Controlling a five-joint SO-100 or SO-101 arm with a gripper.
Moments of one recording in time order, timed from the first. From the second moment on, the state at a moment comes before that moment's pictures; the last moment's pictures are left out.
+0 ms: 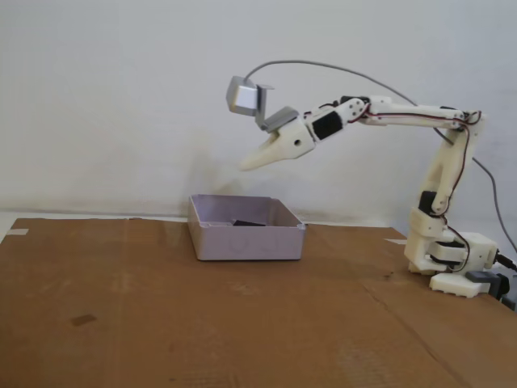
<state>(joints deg) 9.0 99.3 101.6 29.0 2.8</state>
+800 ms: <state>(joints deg) 2.8 135.7 136.9 29.0 2.8</state>
